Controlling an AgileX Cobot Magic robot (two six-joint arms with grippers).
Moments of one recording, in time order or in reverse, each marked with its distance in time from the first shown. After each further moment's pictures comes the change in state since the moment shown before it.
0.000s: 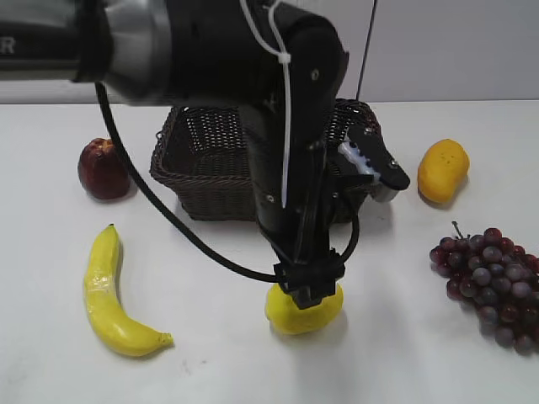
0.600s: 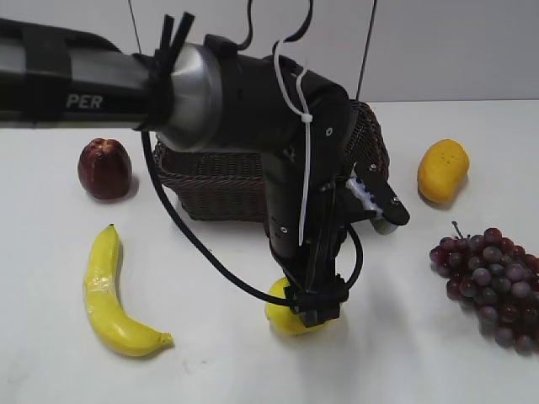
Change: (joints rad) left arm 0.000 0.106 0.000 -0.003 -0.087 0.036; right arm 0.000 0.000 0.000 0.000 0.000 0.000
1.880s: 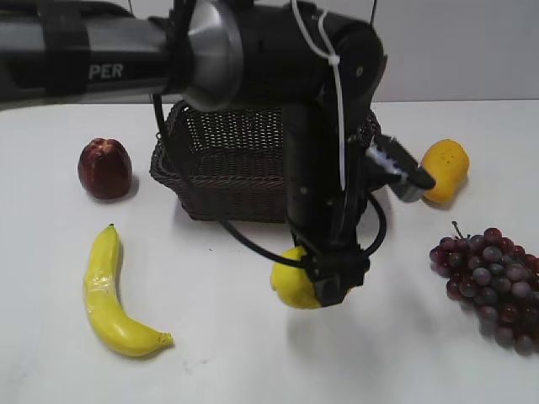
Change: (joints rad) left arm 0.000 0.029 -0.241 -0.045 0.246 0.000; right arm 0.000 0.000 0.000 0.000 0.000 0.000
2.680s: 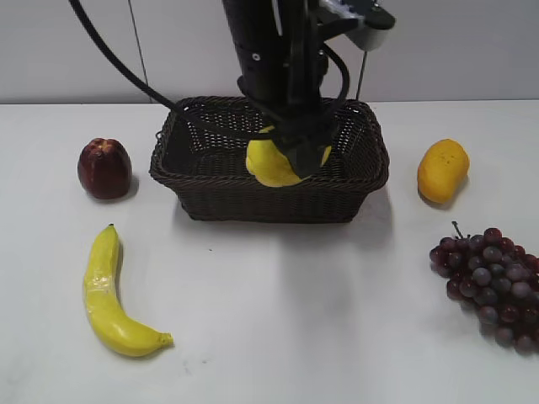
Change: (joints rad) left arm 0.138 -0.110 -0.135 0.094 0.016 -0.046; right arm 0.000 0.000 0.000 0.000 0.000 0.000
